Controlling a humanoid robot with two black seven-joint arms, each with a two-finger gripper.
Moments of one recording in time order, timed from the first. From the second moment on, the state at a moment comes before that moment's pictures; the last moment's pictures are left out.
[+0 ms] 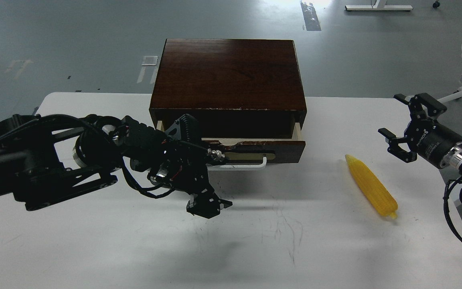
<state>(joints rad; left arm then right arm) -1.08 0.53 -0.19 -1.58 2.18 -0.49 -0.49 0.81 -0.77 0.00 0.86 0.09 0.49 0.49</state>
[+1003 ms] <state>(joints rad) -1.18 0.63 -0.29 -1.59 1.93 -0.49 -0.49 0.81 -0.81 0.02 0.86 0.09 0.49 0.49</state>
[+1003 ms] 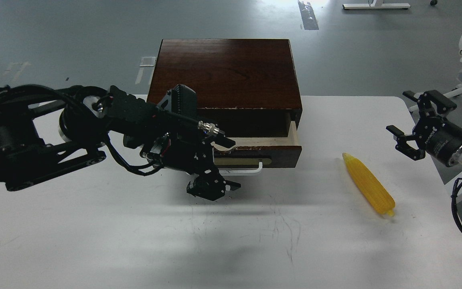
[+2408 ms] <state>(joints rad) -0.56 0.72 -0.51 -0.94 0.02 -0.49 -0.49 0.92 -0.87 0.00 0.92 -1.12 0.48 0.49</state>
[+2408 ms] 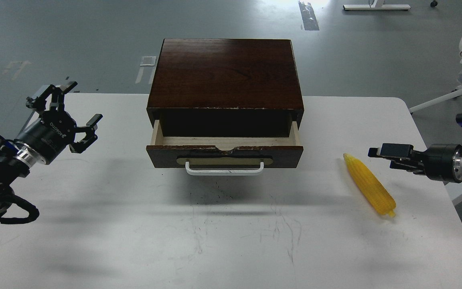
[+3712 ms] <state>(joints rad) -0.56 0.73 -0.53 -0.94 0.02 -0.49 -0.49 1.25 -0.81 -0.30 0.97 -1.29 0.34 0.49</state>
